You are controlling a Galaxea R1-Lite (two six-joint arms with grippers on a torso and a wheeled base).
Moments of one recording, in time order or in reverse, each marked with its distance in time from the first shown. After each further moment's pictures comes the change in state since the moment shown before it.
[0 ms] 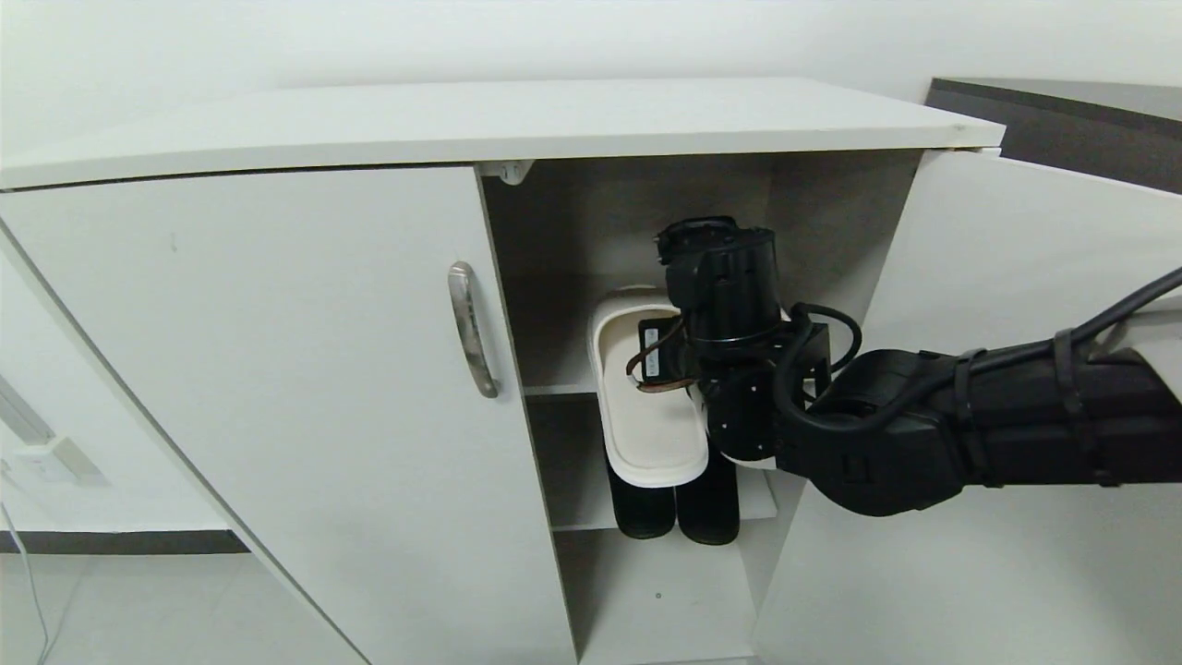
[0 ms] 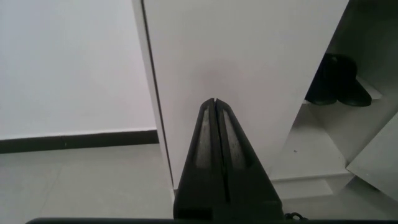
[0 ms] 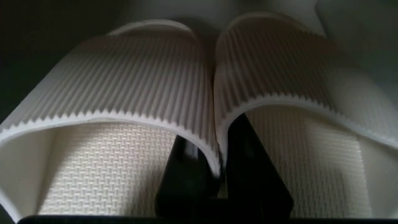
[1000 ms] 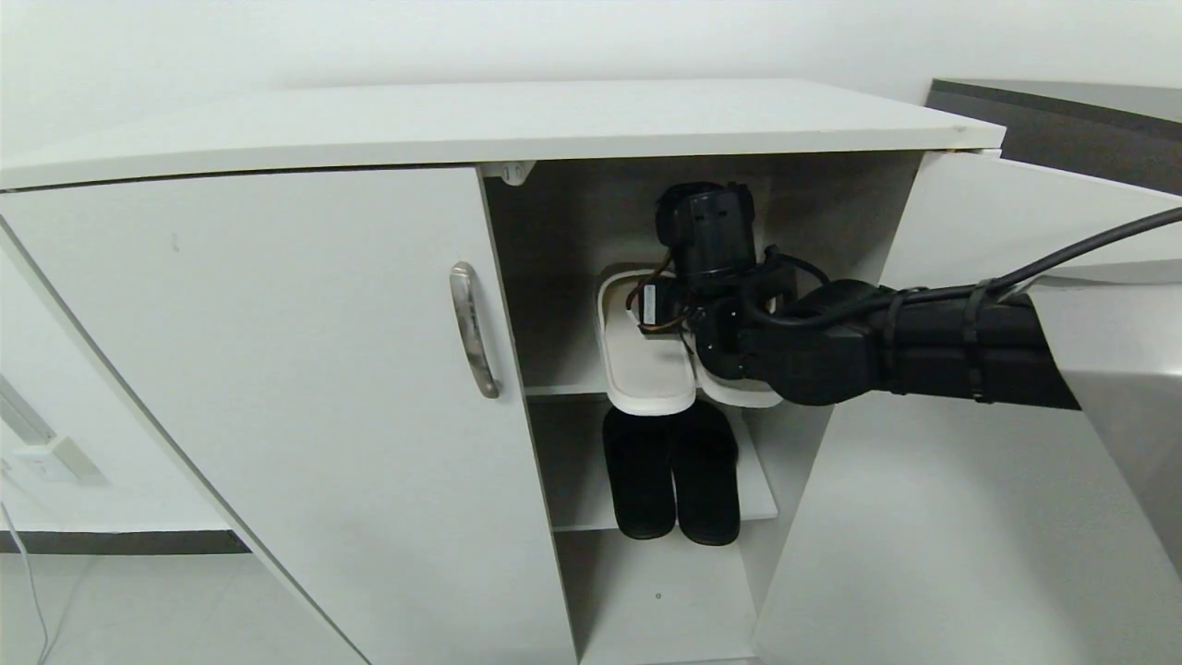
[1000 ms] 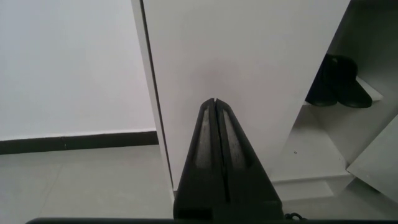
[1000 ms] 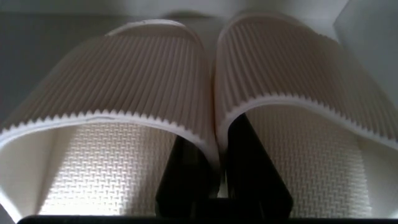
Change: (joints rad) left arm 0.000 0.000 0.000 0.000 0.004 -0.001; right arm -0.106 0.172 -0.406 0.266 0.108 0.048
